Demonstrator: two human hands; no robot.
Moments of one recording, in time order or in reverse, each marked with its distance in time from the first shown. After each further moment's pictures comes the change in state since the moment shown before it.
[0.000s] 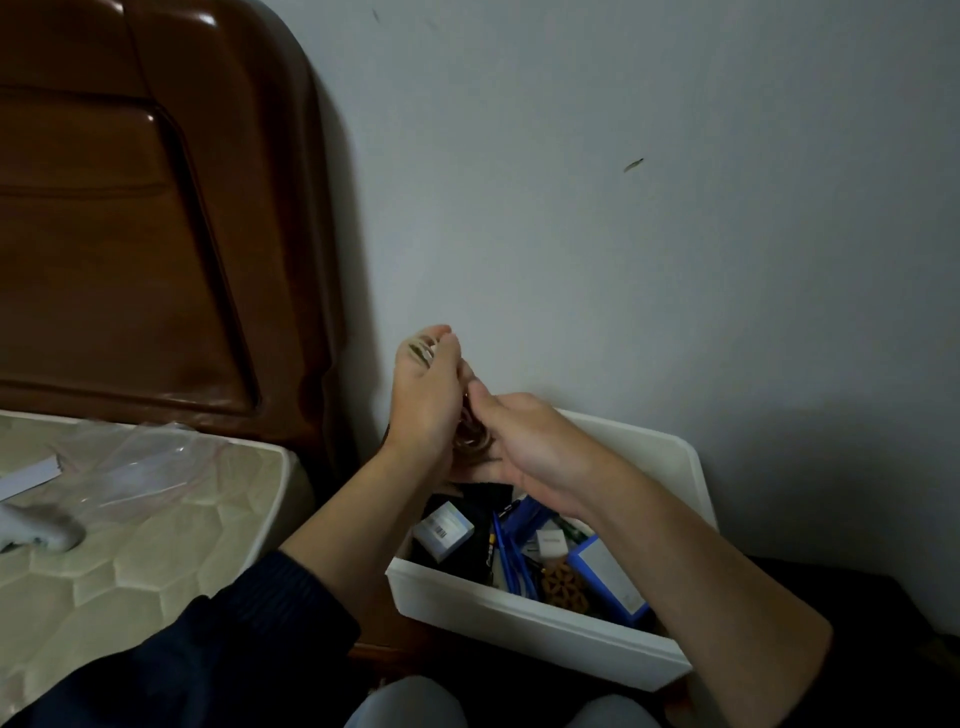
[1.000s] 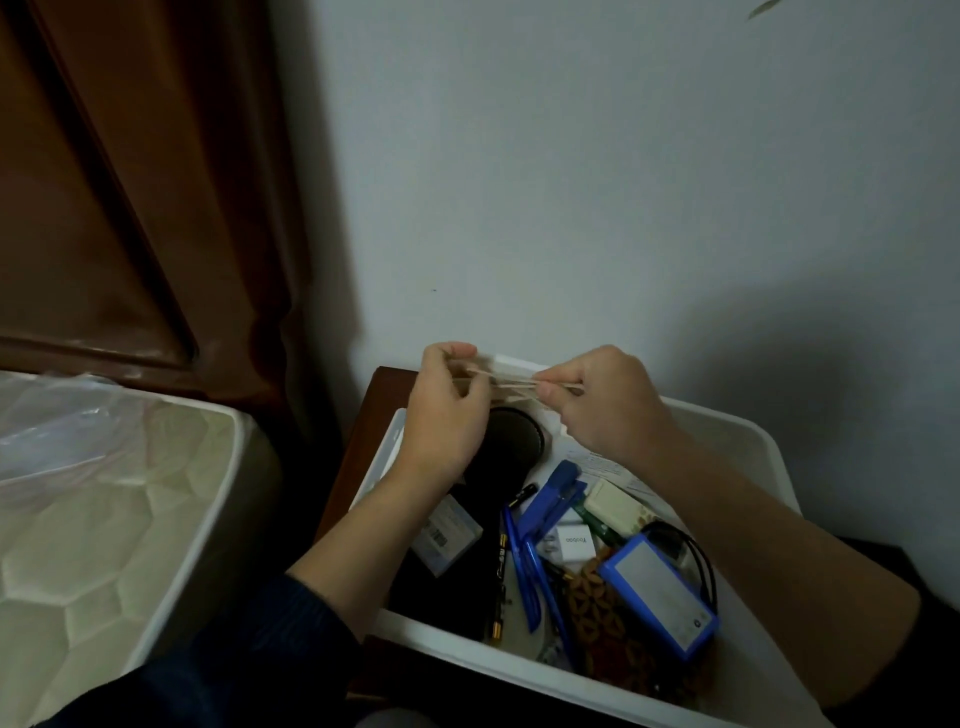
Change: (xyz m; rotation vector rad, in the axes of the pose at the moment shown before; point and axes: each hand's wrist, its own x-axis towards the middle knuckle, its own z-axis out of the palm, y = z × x) left_hand 0.069 -0.136 -0.030 0.451 -0.079 -0.084; right_hand 0.099 0.049 -0.107 -1.083 0.544 -0.105
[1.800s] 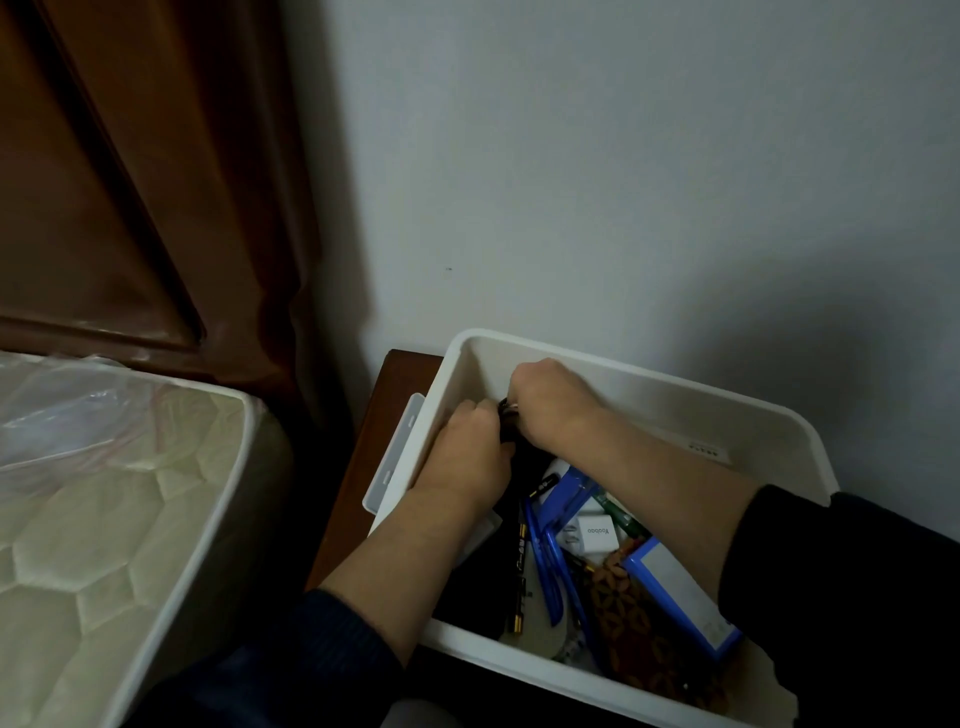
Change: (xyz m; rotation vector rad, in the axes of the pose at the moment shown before) left_hand -0.015 -0.025 0.000 0.740 -0.339 0.006; right_hand 0.042 -0.018 0.078 -0.593 -0.350 -0.015
